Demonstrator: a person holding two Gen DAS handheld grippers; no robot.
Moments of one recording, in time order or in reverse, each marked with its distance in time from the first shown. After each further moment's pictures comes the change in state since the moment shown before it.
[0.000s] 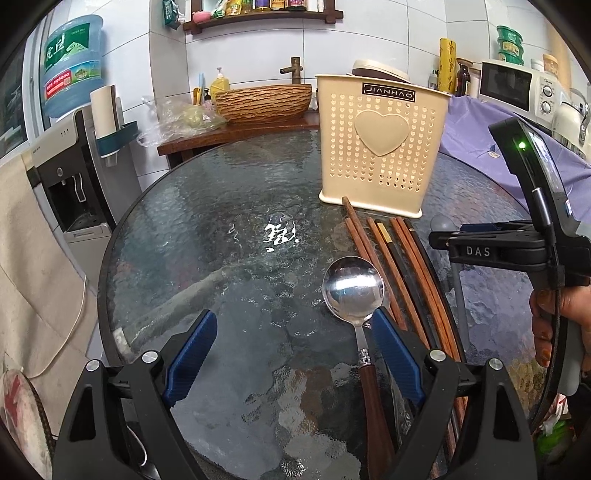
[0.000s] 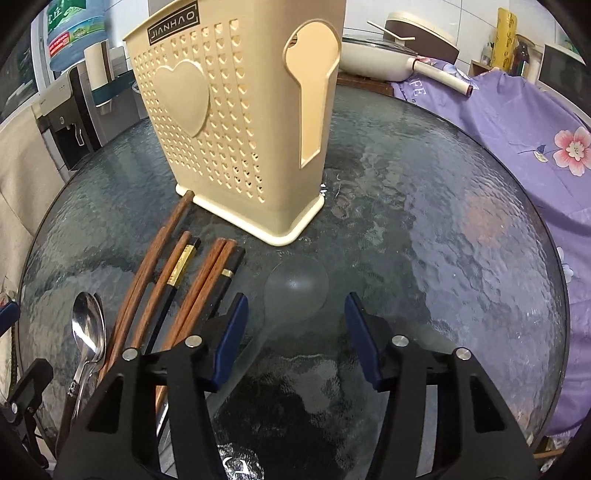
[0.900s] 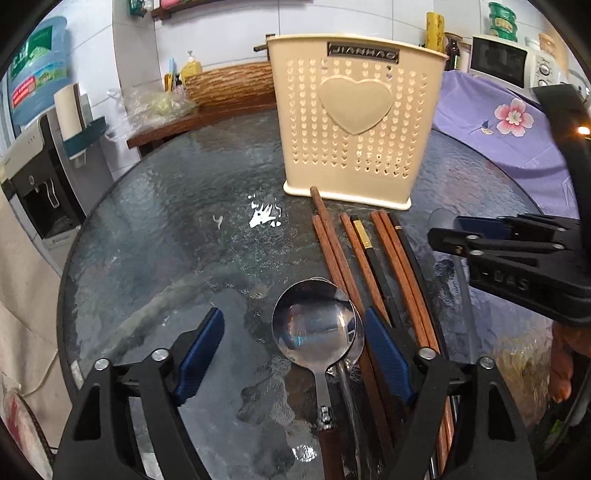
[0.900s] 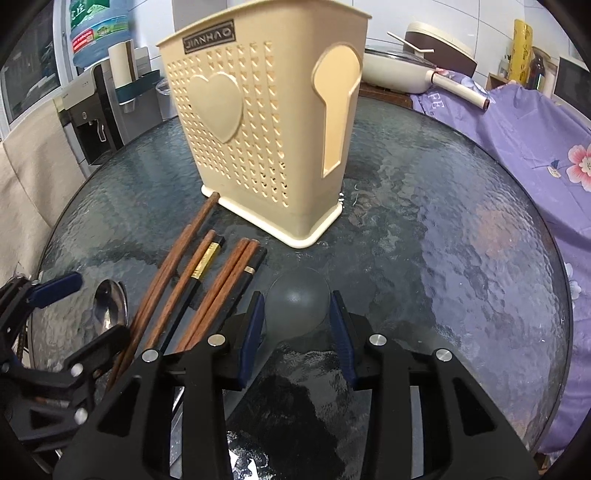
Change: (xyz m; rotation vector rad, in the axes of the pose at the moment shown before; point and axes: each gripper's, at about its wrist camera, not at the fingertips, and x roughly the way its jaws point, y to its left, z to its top) left arm 0.047 -0.028 0.025 0.041 0.100 -0.049; right arm -0.015 0.001 -0.004 -0.056 -0.031 0.072
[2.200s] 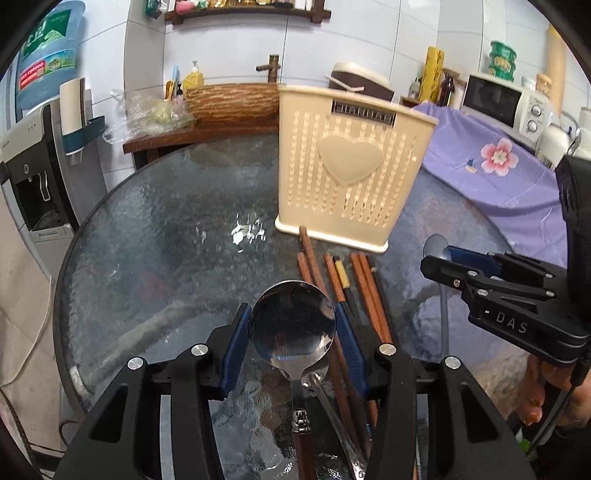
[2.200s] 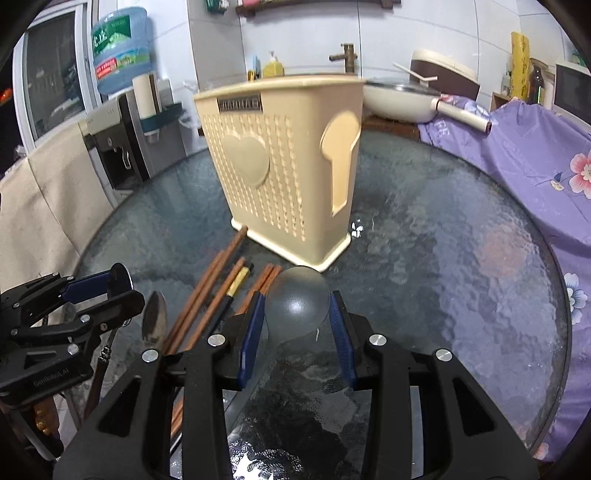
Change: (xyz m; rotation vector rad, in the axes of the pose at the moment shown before) left arm -0.034 0.013 0.013 -0.076 -0.097 -0.103; right arm -0.045 -0.002 0.000 0.004 -0.138 0.083
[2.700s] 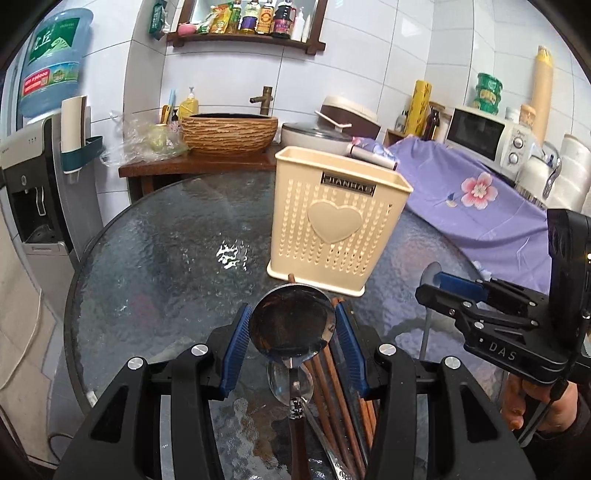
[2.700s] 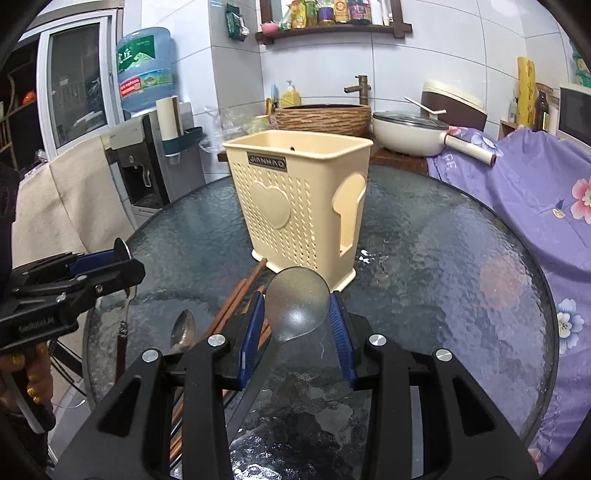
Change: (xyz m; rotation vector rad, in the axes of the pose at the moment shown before) left arm -0.037 0.005 0.024 -0.019 -0.107 -0.066; right arm -0.040 0.001 0.010 -0.042 -0.095 0.057
